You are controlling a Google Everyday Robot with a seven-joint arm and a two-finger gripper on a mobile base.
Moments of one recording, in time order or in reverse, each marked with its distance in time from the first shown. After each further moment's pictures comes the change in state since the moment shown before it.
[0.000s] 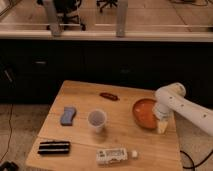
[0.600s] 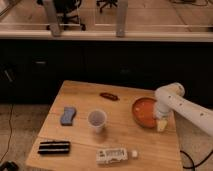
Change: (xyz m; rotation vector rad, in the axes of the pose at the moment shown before) arm 0.003 -0.010 0.011 -0.007 0.000 0.001
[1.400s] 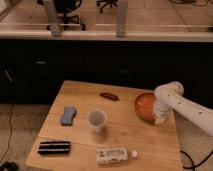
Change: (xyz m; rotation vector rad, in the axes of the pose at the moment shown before) arm -0.002 -0.005 -0.001 -0.010 -0.002 -0.010
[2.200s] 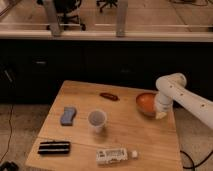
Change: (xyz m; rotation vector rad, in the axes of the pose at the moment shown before) arm -0.003 -0.012 -0.048 -0.021 -0.017 -0.016
